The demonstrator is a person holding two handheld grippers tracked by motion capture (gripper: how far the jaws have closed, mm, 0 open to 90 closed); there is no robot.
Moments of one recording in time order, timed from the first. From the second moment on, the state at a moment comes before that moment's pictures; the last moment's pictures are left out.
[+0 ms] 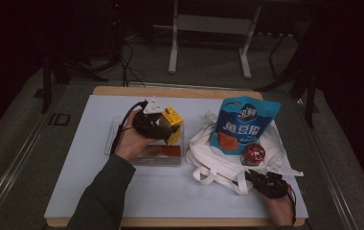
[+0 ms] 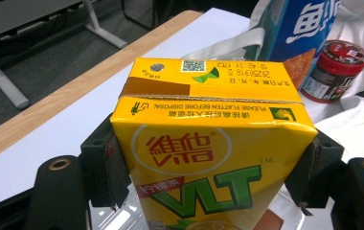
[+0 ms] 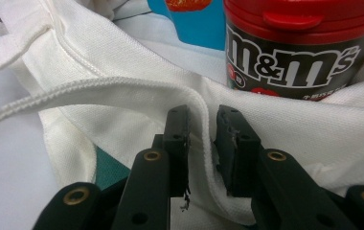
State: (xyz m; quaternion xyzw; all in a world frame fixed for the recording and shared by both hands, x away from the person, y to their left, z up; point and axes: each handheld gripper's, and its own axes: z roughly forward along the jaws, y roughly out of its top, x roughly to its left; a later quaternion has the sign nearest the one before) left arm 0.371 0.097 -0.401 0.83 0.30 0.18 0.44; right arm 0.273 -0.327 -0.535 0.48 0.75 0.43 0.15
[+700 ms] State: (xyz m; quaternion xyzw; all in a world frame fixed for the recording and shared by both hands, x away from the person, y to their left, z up) left arm 0.375 0.117 -0.406 0.81 0.33 0.20 0.43; right arm 0.273 -0.327 -0.536 0.48 0.75 0.43 0.15
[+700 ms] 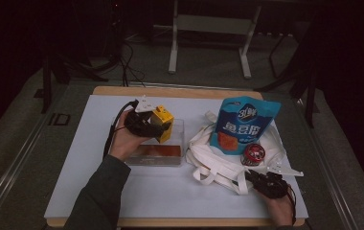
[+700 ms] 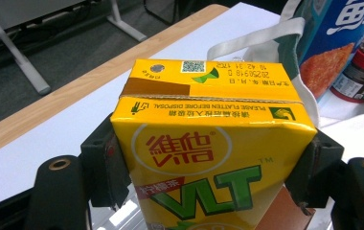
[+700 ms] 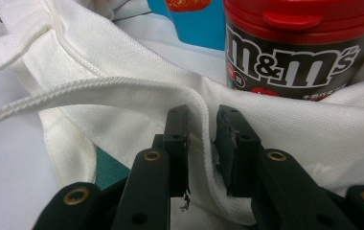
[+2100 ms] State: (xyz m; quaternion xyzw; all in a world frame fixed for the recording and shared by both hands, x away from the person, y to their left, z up) left arm 0.376 0.153 -0.422 0.78 0.40 0.25 0.41; right arm 0.272 -0.327 -0.536 0.48 0.75 0.43 0.15
